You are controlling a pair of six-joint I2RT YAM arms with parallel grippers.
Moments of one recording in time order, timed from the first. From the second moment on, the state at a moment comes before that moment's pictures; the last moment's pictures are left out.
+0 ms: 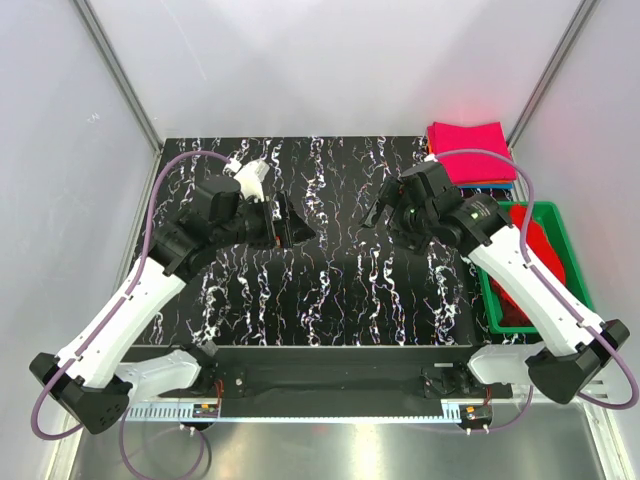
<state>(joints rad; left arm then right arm) -0.59 1.08 1.24 -0.69 0.28 -0.63 0.63 1.28 1.46 -1.00 0.05 1.00</state>
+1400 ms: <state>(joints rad) -0.58 1.16 1.40 -0.90 0.26 -0.65 -0.35 1.79 1.33 -0.85 0.46 0.81</state>
